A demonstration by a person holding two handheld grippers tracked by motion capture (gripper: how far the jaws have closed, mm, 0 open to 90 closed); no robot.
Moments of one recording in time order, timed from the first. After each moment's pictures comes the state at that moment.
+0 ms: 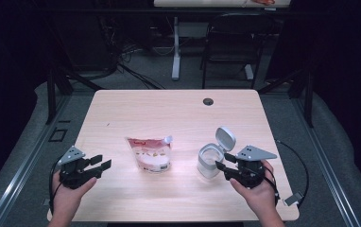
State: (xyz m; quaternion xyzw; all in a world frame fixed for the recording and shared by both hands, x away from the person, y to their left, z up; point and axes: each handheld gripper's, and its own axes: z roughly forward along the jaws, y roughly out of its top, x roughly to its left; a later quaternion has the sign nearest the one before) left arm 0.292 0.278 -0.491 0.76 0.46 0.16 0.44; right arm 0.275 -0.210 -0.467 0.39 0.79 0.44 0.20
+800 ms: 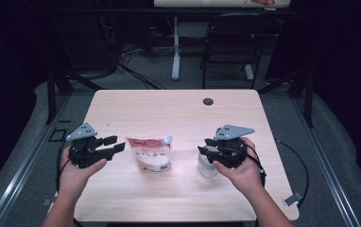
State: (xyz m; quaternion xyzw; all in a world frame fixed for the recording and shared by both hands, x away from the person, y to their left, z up) left arm 0.317 0.239 -0.421 0.79 0.38 0.14 0.46; right arm 0.309 -0.162 -0.421 0.33 0.82 0.43 0.18
